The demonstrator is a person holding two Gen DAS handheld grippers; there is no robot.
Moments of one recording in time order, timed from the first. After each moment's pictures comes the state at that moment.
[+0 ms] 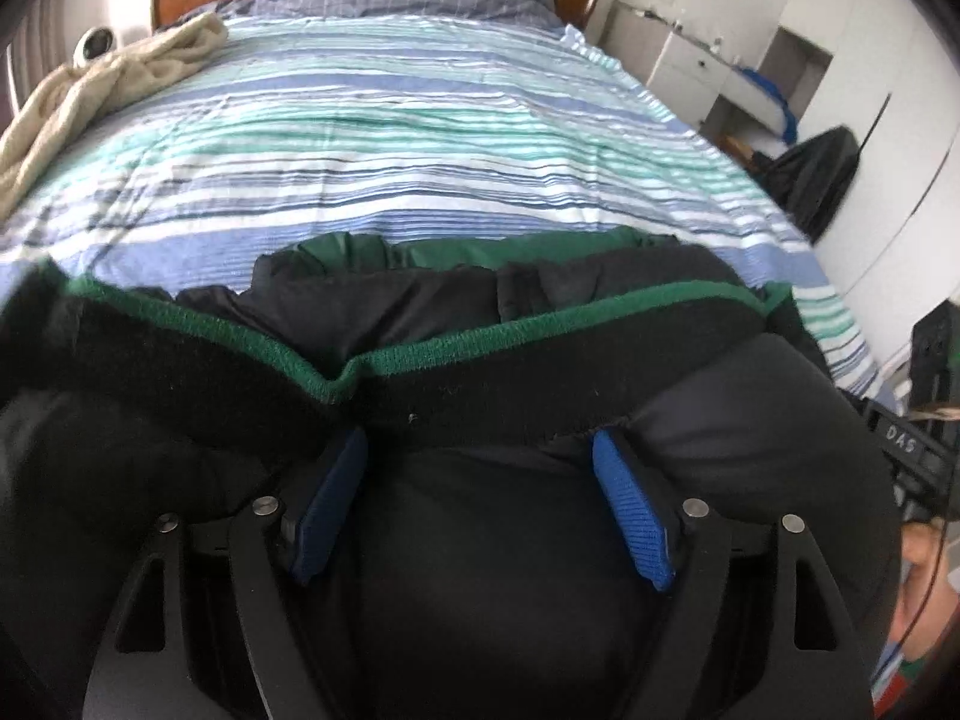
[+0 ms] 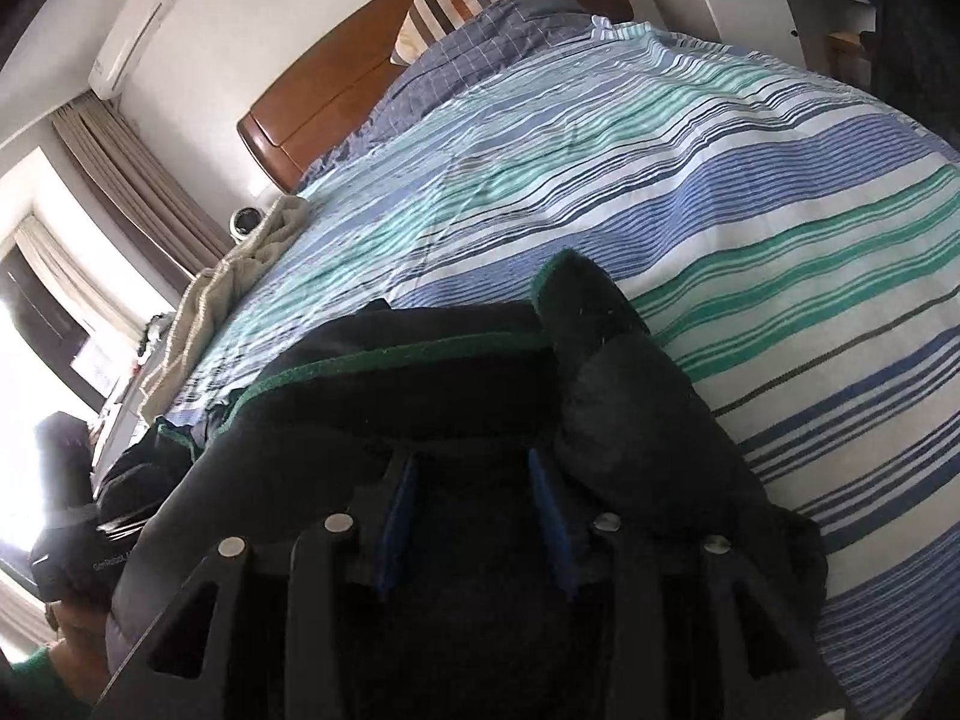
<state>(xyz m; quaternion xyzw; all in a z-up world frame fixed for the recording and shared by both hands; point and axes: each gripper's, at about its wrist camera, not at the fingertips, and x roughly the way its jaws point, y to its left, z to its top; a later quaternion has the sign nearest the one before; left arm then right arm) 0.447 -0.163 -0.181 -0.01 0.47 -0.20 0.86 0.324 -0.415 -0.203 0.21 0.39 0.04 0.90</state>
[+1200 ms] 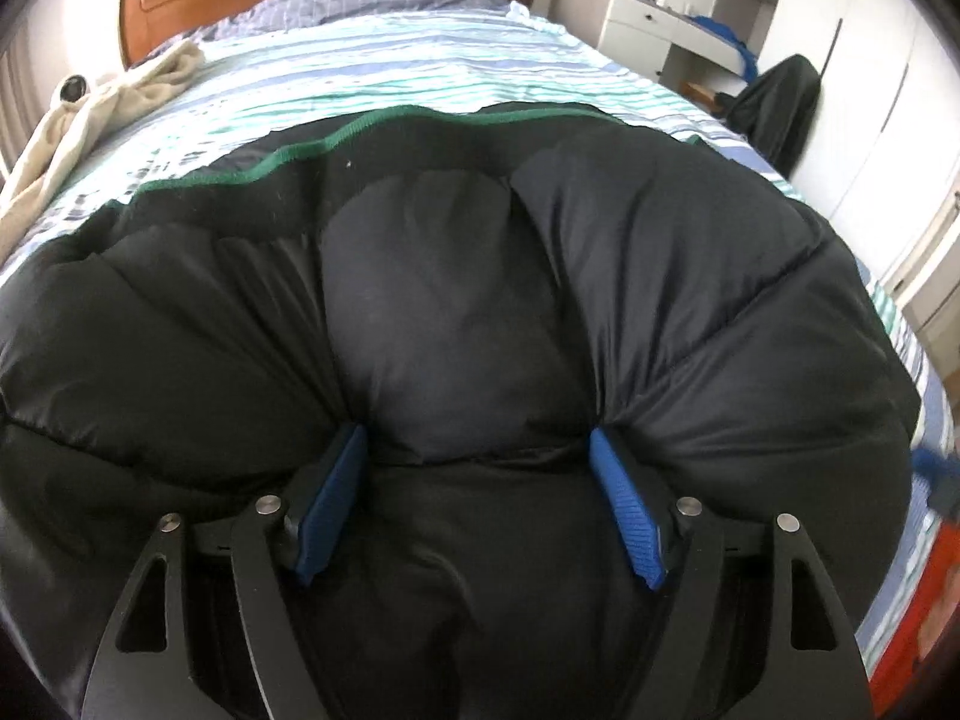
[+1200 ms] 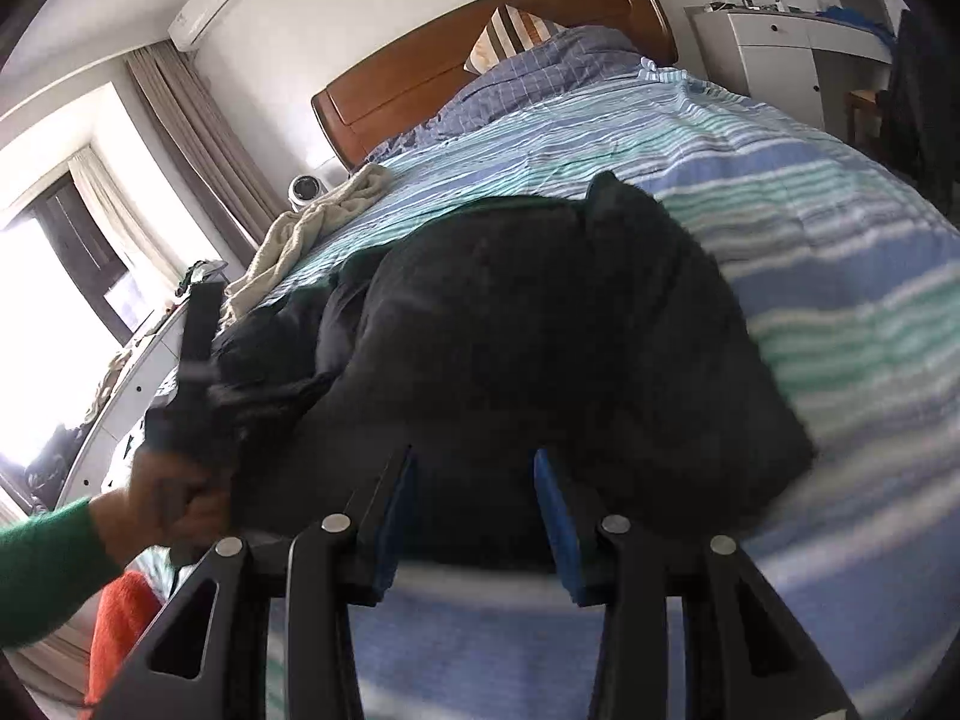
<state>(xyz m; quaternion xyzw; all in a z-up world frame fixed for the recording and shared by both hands) 0.341 -0.142 -0.183 0.05 0.46 -0.23 0.85 0.088 -0.350 -0.156 0.16 0.36 0.08 0.91</state>
